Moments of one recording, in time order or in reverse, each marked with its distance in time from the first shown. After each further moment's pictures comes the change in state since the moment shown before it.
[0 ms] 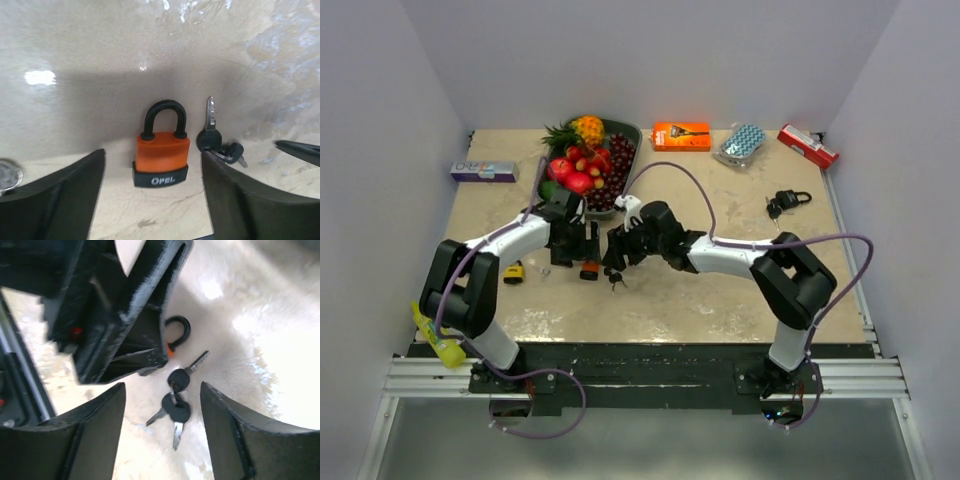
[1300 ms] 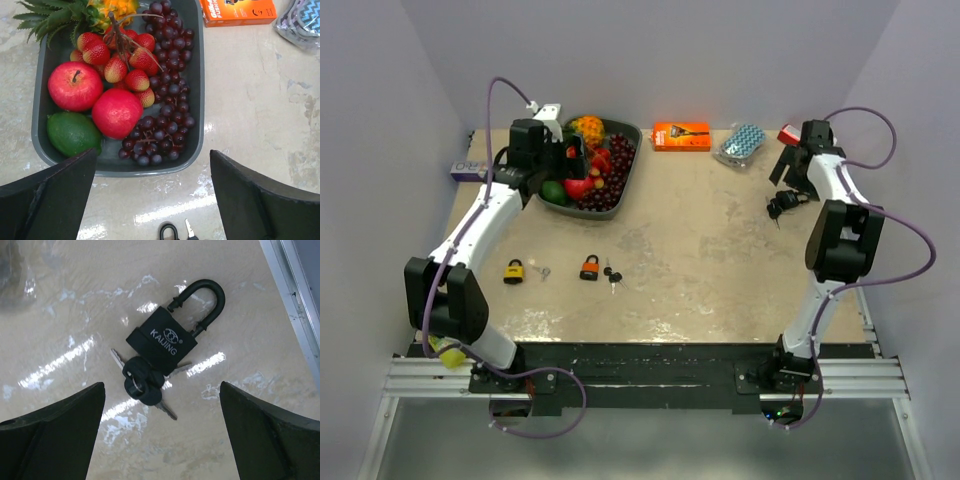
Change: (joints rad) left arm 0.148 -0.093 0.386 0.221 -0.012 0.237; right arm -0.964 0.165 0.634 -0.886 0.531 -0.017
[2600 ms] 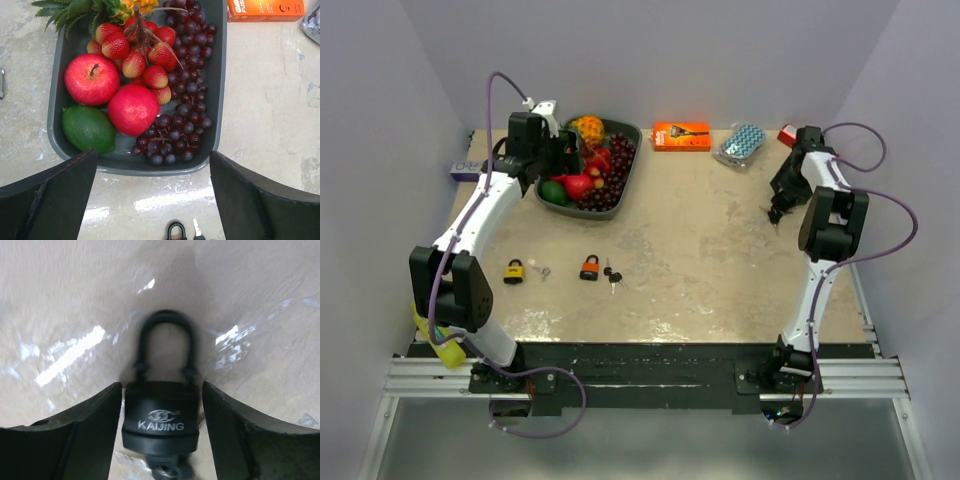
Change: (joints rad) left arm 0.034 0.089 0.109 -0.106 -0.023 -0.006; right arm -0.016 0.325 0.274 -0.095 0.042 0.191
